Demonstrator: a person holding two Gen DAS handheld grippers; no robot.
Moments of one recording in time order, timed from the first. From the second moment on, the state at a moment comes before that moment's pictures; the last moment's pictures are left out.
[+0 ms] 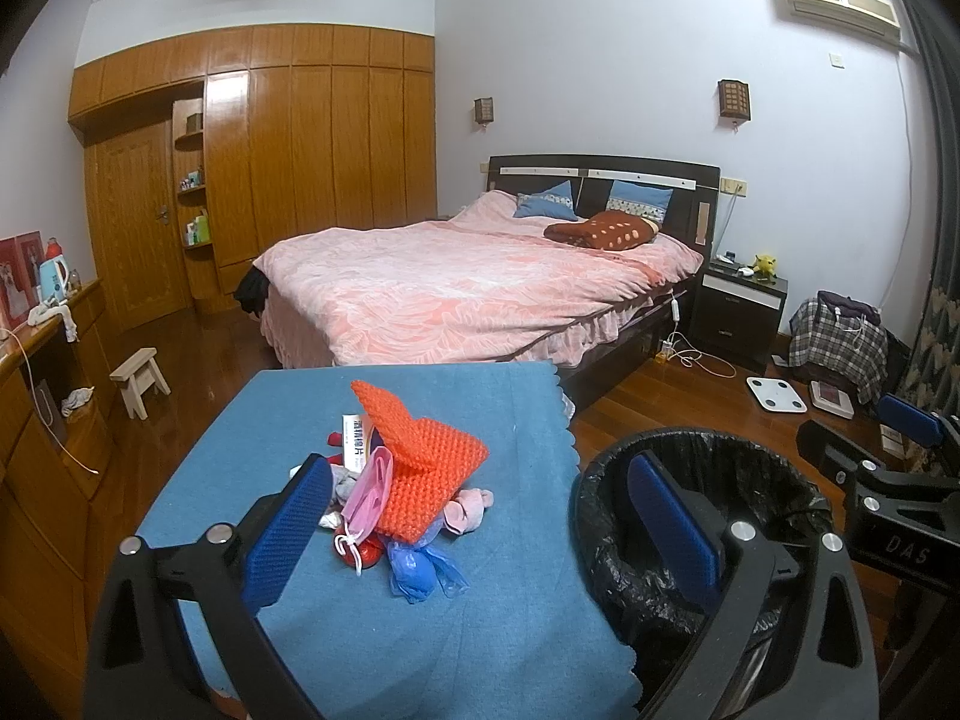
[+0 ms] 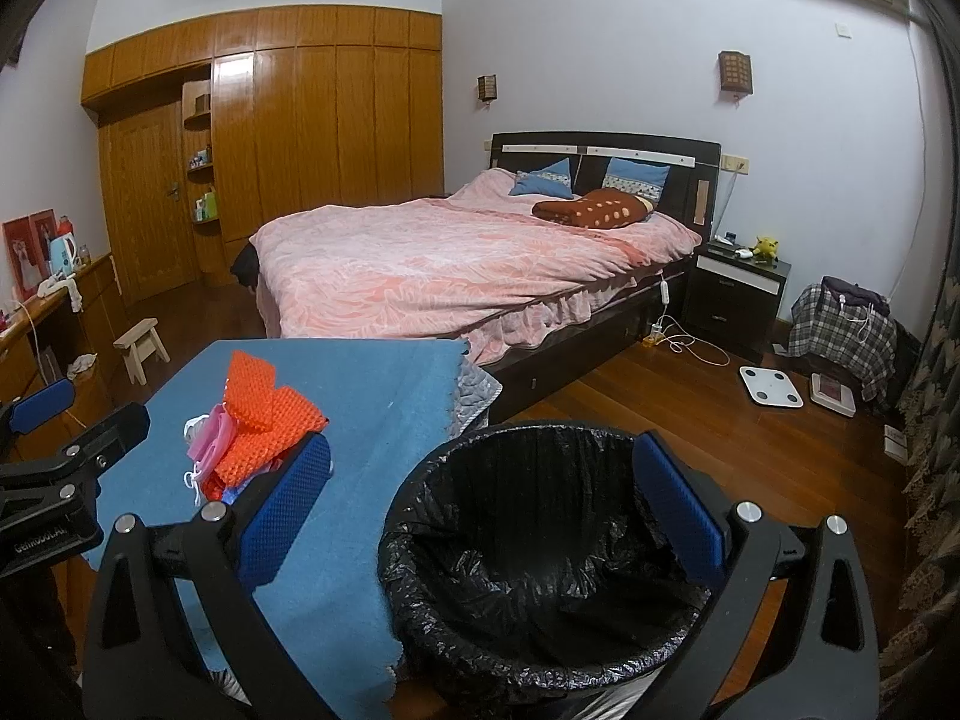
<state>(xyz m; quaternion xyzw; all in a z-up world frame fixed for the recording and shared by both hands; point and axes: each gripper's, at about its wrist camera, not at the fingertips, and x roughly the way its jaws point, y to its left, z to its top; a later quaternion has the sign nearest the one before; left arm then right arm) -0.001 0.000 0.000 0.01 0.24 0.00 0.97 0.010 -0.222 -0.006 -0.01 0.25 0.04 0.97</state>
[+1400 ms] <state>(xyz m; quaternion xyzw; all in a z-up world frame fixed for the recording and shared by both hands) 0.013 0.033 -0.010 0.00 0.24 0.03 0.97 0.032 -0.192 -0.026 0.00 0.25 0.06 0.97</state>
